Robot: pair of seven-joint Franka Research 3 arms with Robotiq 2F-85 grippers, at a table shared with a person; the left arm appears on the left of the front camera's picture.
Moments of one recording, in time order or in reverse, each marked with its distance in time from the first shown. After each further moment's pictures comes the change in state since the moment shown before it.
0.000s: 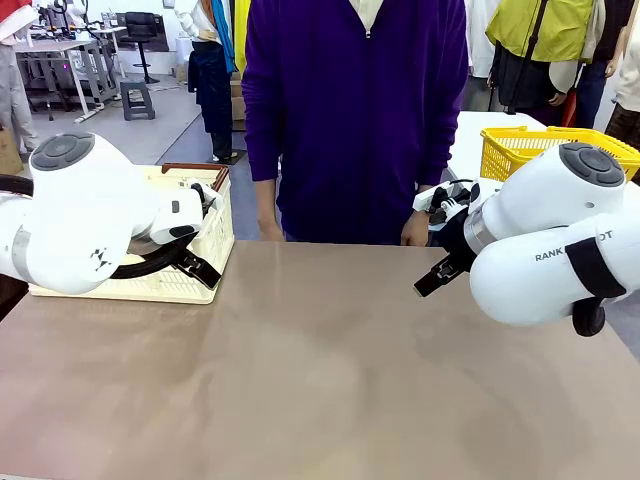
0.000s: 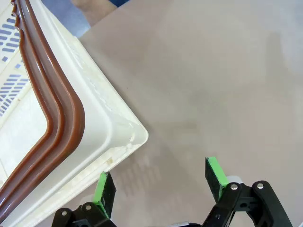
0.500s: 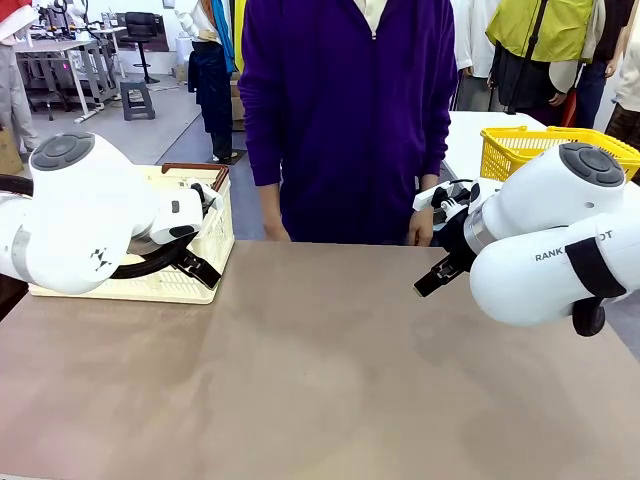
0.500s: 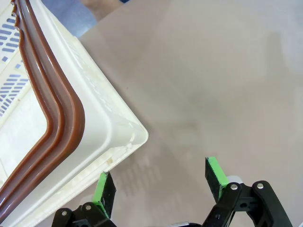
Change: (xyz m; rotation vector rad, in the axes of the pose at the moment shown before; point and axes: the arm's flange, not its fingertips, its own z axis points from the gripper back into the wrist) left arm 0.000 0.000 0.000 0.000 0.000 0.000; right arm 0.000 0.000 0.000 0.000 0.000 0.000
